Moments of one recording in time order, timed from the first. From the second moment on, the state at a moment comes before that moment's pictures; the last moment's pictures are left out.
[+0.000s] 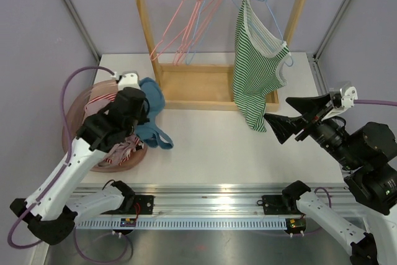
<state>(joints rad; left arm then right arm) -0.71 1.00 1.22 -0.96 -0.54 -0.51 0.53 0.61 1.32 -0.62 -0.16 0.21</state>
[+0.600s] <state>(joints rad) 0.07 1.12 1.33 -0.98 -0.39 -0.41 0.53 0.80 1.40 -0.68 0.12 0.25</state>
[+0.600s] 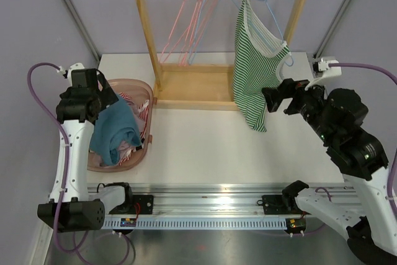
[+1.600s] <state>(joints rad) -0.65 0.93 1.05 -0.78 -0.07 -0.35 0.27 1.67 2.28 -0.84 0.26 0.06</state>
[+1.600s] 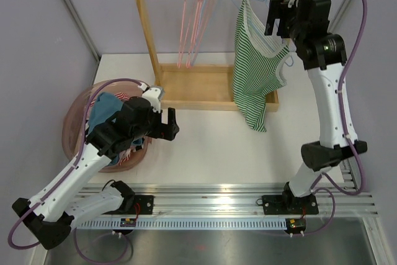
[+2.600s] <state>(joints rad) -0.66 0.93 1.03 -0.77 -0.06 -0.32 0.20 1.91 2.56 -0.97 -0.21 0.16</state>
